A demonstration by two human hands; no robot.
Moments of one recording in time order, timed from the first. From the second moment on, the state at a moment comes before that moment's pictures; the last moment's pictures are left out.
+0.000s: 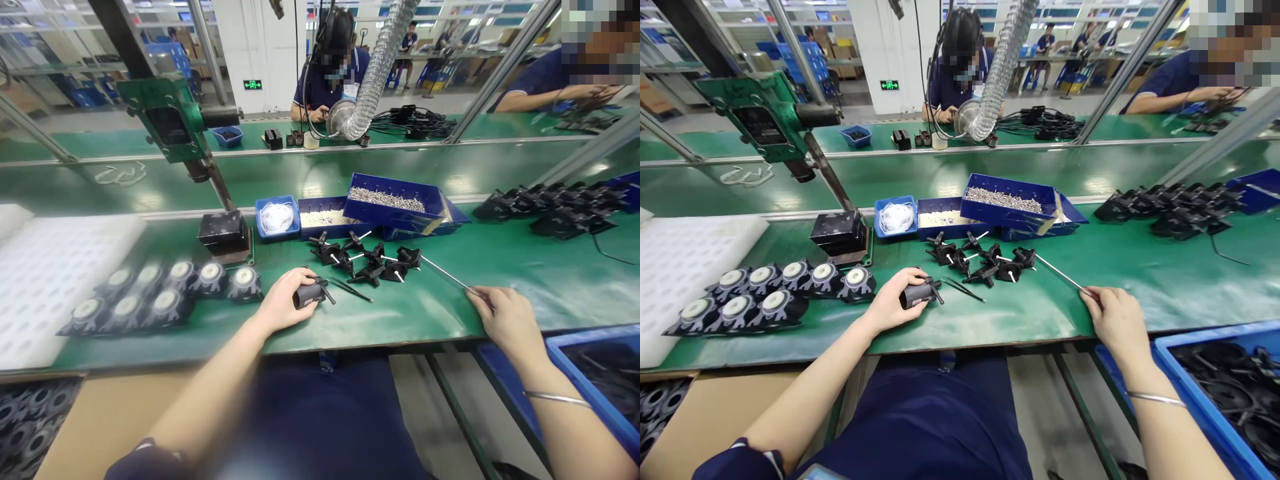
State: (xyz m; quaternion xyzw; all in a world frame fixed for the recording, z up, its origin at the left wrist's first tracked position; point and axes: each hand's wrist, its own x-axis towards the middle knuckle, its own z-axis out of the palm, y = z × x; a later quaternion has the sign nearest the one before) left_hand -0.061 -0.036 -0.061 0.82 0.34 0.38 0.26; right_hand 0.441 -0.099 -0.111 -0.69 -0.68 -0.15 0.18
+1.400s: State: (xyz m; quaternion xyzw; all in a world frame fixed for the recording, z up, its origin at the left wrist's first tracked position) left_hand 0.011 -0.076 -0.027 0.03 0.31 0.55 0.78; right_hand 0.143 -0.125 -0.034 -0.46 -0.57 0.50 0.45
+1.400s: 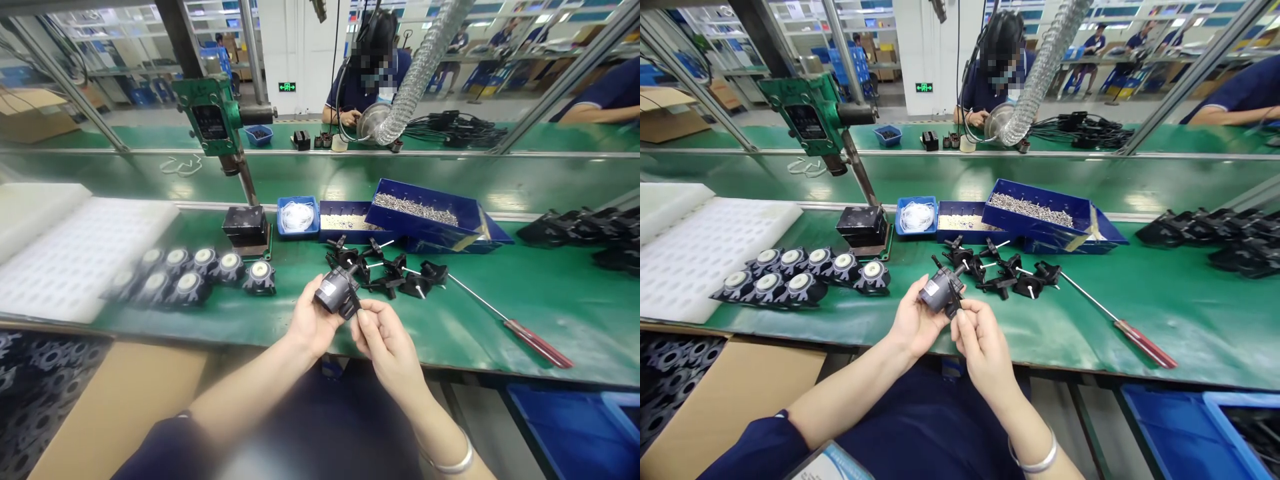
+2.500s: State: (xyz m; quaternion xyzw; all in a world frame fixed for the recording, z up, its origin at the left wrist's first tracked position) left_hand -0.015 -0.072 -0.041 0.28 0.29 0.41 0.81; right_hand 0.166 -0.132 -0.032 -0.49 -0.70 0.30 0.43
